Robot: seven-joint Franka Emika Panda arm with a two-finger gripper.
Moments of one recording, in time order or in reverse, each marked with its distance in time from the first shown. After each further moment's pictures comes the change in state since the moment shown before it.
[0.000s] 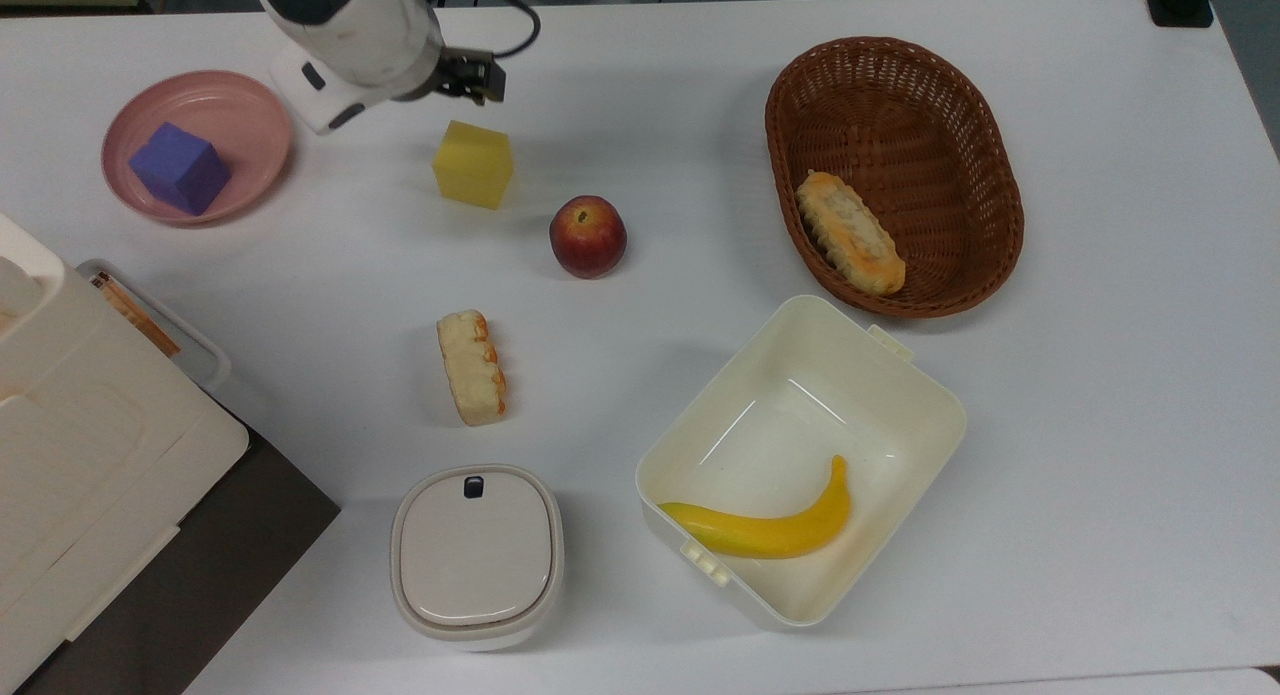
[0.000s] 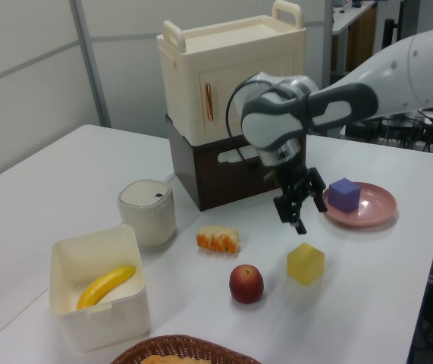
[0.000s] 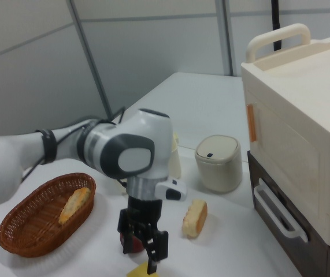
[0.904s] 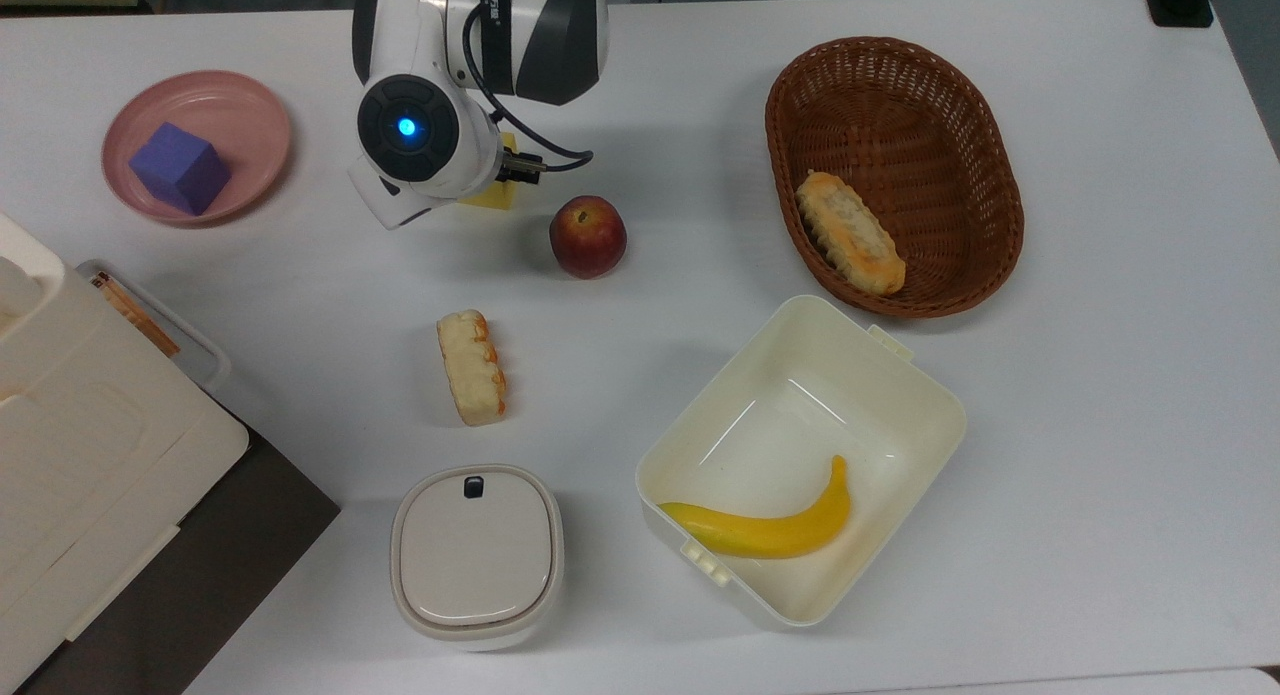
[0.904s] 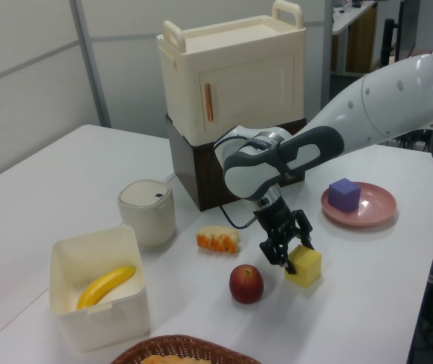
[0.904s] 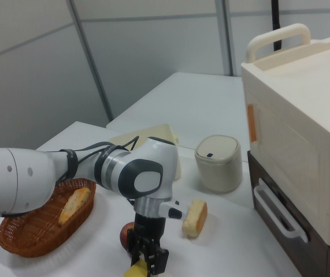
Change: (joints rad) arm 0.010 0.165 0.059 -0.003 -0.002 0.096 0.133
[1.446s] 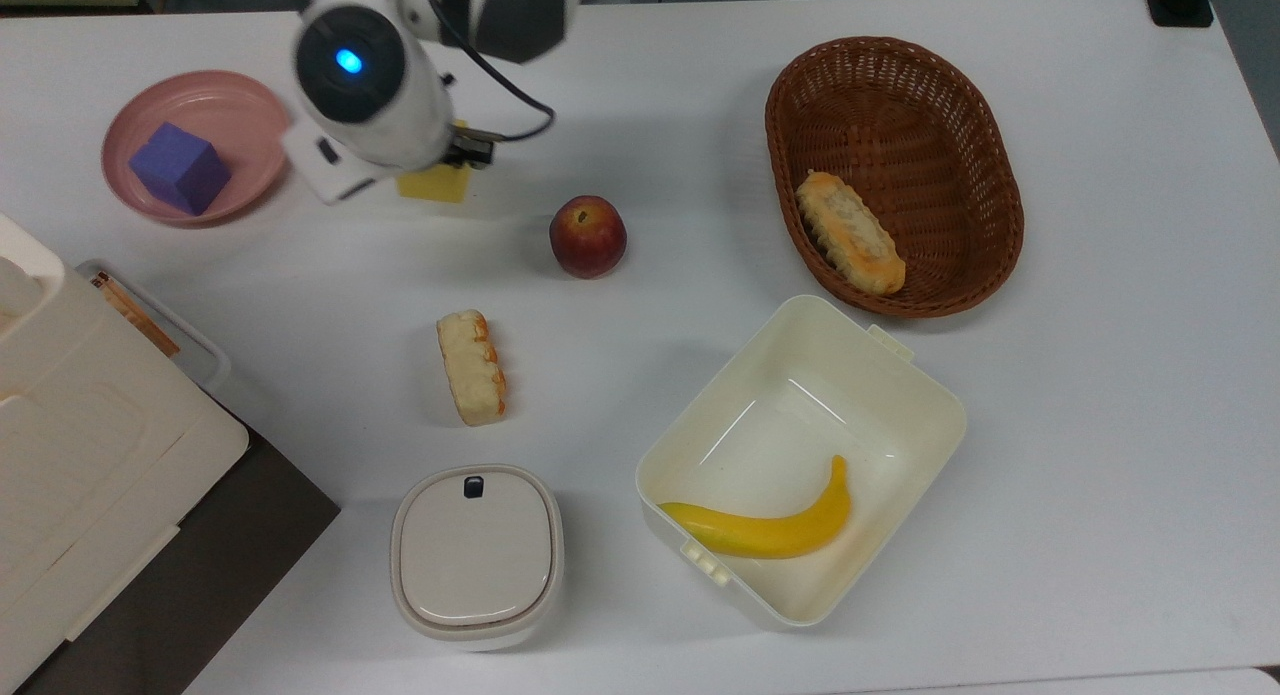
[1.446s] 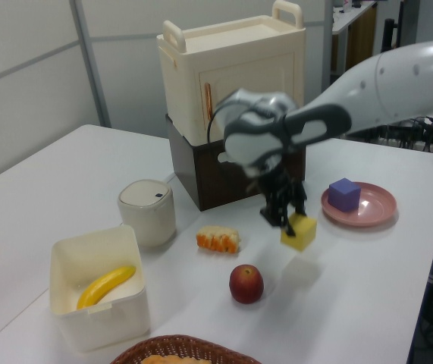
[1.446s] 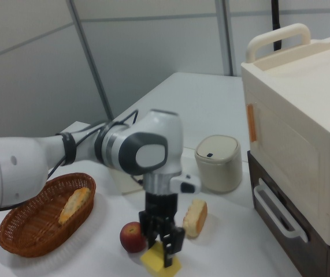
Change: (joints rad) arm -0.050 -0.036 -0.003 0.139 -0.070 -0.065 -0.094
